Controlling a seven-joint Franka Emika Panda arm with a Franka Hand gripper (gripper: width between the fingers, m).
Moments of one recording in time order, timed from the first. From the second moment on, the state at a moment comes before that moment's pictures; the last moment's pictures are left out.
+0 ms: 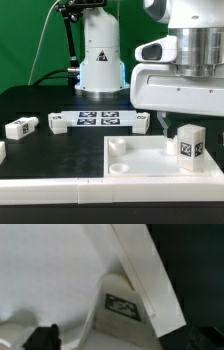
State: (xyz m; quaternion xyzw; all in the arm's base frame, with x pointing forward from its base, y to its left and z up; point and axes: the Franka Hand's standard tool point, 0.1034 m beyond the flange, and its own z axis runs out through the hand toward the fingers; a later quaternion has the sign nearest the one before) arm 0.634 0.126 0.075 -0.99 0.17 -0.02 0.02
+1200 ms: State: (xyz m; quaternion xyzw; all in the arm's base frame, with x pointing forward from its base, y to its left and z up) arm 0.637 0.118 0.077 -0.97 -0.25 -0.02 -0.01
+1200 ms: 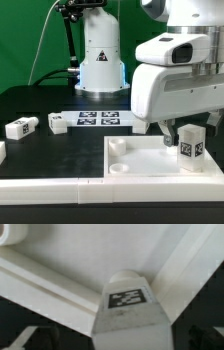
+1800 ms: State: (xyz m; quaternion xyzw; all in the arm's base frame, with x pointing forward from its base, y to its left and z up) arm 0.636 0.117 0.076 -0.97 -0.23 -0.02 -0.01
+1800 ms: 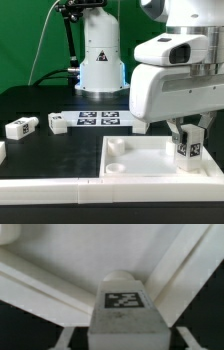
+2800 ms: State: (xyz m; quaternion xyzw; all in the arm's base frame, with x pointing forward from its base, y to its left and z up) arm 0.631 0.120 0.073 -0.95 0.32 -0.02 0.02
